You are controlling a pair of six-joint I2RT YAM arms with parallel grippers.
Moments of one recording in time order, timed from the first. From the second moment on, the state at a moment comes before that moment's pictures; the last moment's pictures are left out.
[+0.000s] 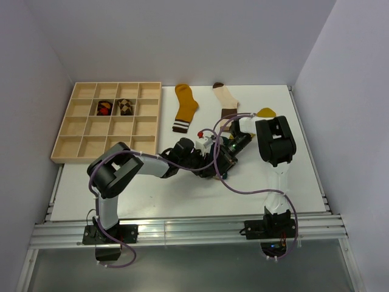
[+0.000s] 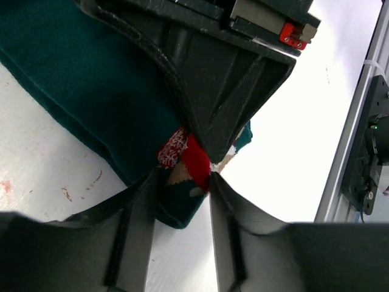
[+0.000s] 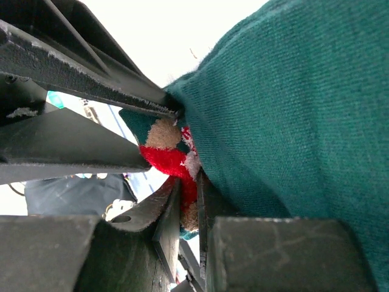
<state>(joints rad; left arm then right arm) -0.84 1.91 0.90 0.47 0.46 -0.40 0.22 2.19 1.35 -1.16 -0.88 -0.58</state>
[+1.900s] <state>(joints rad) -0.68 2.08 1.21 -0.40 0.79 -0.87 0.93 1.11 0.32 0.04 -0.16 -0.87</state>
